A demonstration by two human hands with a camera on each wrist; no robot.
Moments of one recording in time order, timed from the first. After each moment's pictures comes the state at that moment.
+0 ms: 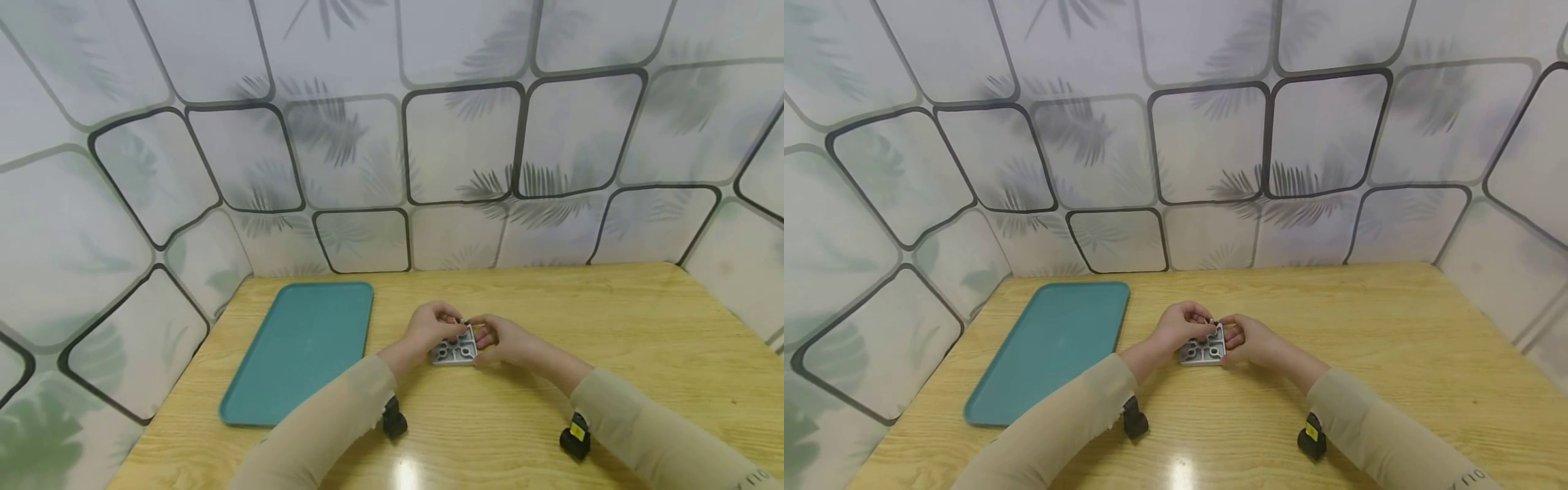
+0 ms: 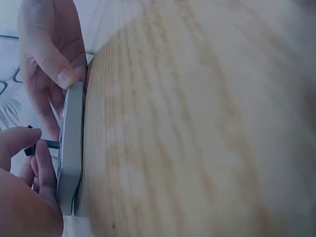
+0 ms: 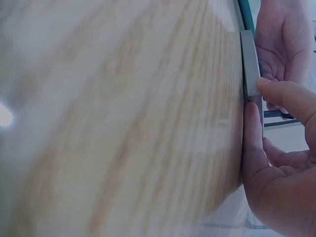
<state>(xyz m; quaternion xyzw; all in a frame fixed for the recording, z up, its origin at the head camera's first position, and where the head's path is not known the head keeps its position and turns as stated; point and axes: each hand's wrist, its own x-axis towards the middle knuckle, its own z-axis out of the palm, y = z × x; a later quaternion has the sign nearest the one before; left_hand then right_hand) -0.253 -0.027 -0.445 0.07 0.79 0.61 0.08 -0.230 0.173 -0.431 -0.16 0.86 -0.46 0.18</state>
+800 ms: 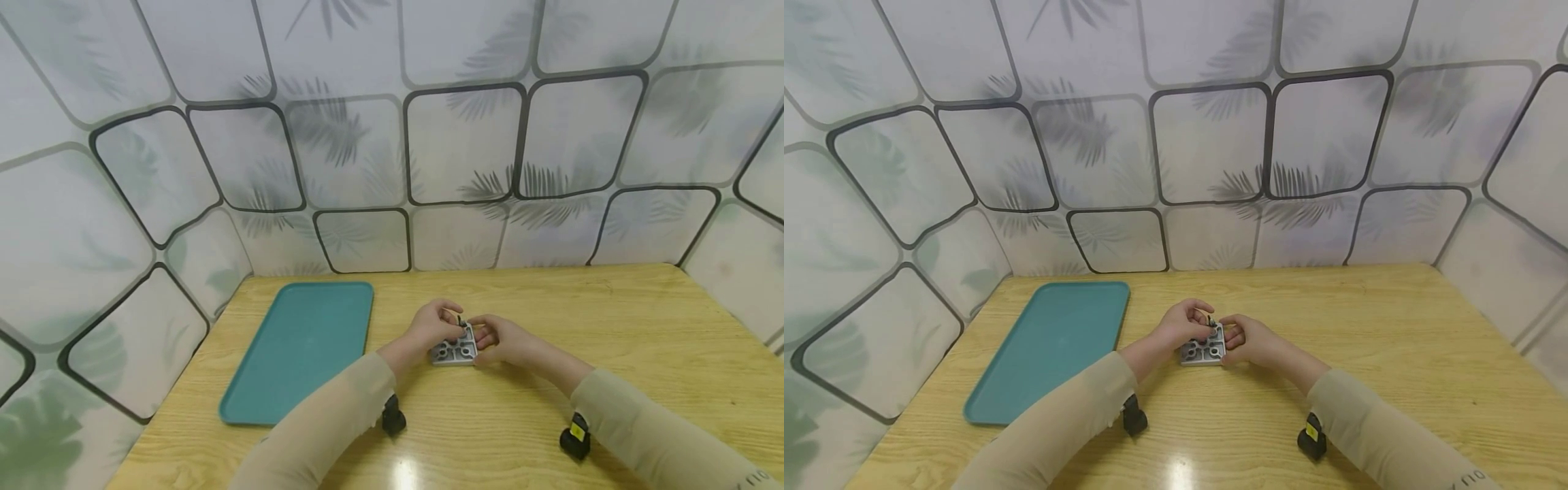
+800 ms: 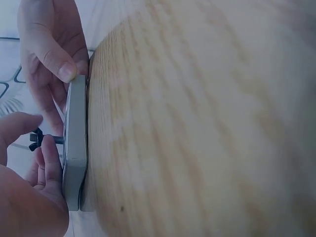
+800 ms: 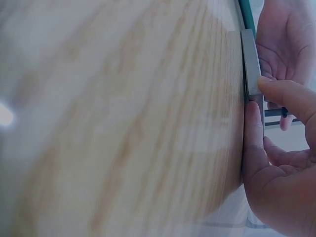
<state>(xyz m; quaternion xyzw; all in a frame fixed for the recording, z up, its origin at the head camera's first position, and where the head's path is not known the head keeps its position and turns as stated) -0.255 -0.027 -0.440 0.07 0.78 0.61 0.12 -0.230 0.175 -0.432 -0.16 0.84 -0.48 0.19</state>
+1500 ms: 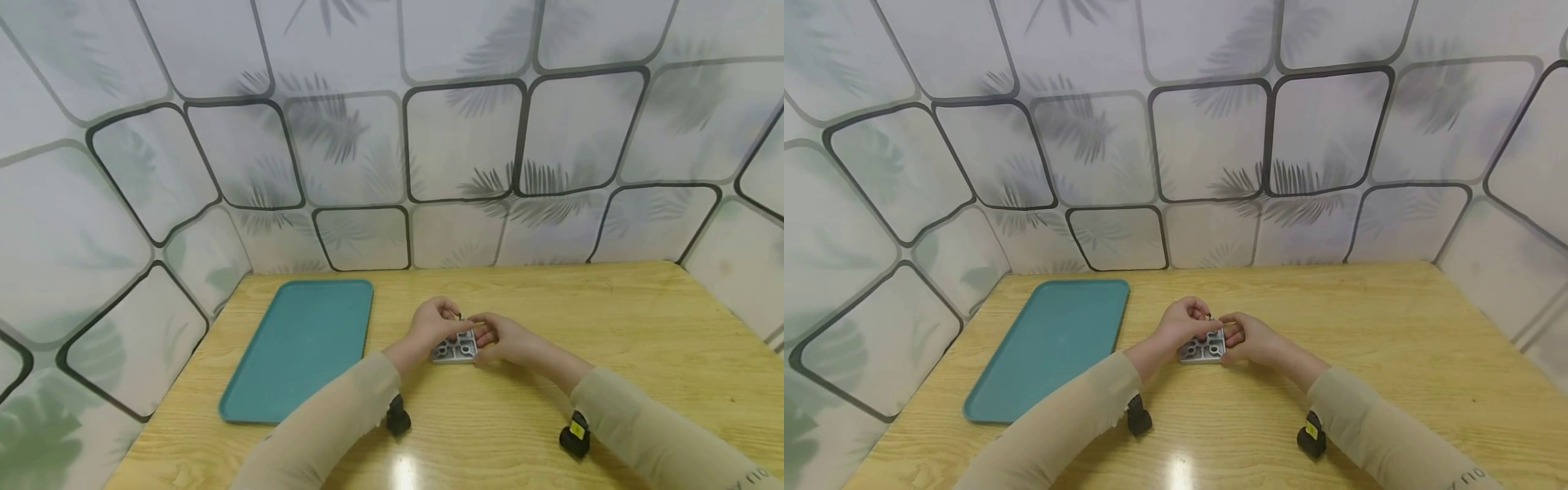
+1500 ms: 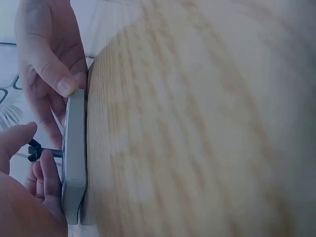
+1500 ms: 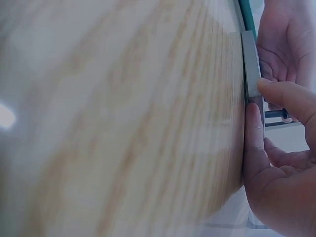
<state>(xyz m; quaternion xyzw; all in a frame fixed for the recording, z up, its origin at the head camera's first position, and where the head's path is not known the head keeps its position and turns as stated) -0.251 -0.020 -0.443 0.05 0.79 0.61 0.07 -0.231 0.174 -0.434 -0.15 0.85 -0.47 0.19</state>
